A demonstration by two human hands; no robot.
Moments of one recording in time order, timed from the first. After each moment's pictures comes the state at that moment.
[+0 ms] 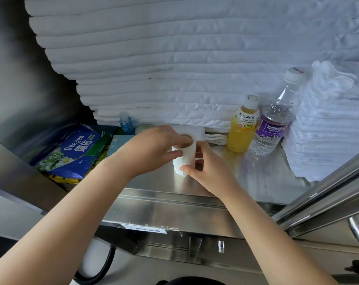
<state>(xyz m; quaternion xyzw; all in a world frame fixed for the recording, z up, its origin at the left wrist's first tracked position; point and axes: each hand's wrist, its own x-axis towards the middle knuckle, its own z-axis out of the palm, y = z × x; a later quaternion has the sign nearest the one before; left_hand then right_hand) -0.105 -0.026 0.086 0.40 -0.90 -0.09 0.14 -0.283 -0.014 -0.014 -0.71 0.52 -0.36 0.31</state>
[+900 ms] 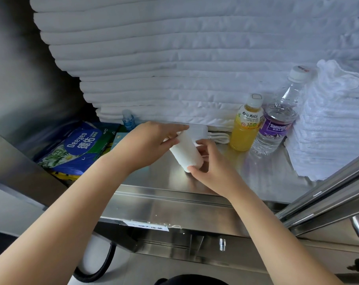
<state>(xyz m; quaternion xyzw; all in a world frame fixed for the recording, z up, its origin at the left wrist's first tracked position) -0.093 -0.028 0.084 0.46 -0.86 -0.11 0.20 -0.290 -0.012 -0.019 -0.72 0.52 -0.36 0.30</state>
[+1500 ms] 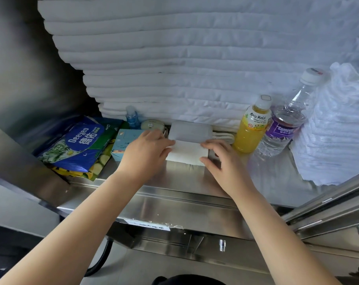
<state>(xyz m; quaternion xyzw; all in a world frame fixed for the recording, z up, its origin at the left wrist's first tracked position) -0.082 -0.022 0.033 0.55 -0.81 0.00 0.21 -0.301 -0.017 -0.022 -0.76 0.50 -0.40 0.13</state>
